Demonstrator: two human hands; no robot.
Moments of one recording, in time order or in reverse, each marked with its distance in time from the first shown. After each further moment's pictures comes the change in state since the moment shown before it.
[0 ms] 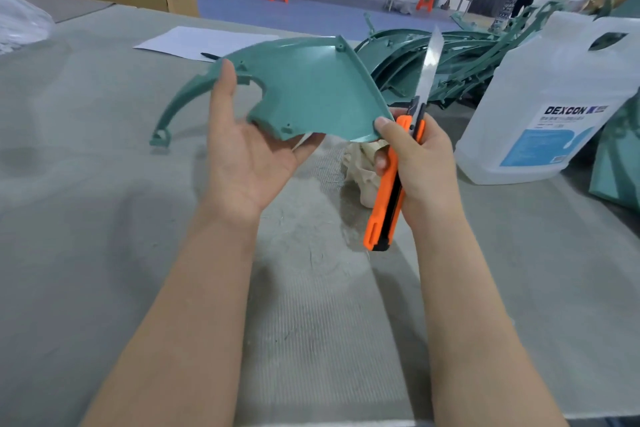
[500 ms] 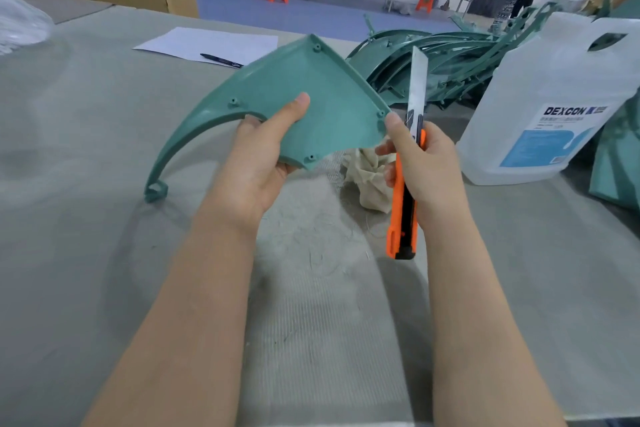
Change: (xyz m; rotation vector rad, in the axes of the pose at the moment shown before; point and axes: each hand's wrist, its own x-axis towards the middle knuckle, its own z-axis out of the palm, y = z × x) left_hand -0.001 -0.008 0.007 0.421 0.116 0.125; right_hand 0.009 0.008 -0.016 -0.284 0.057 -0.009
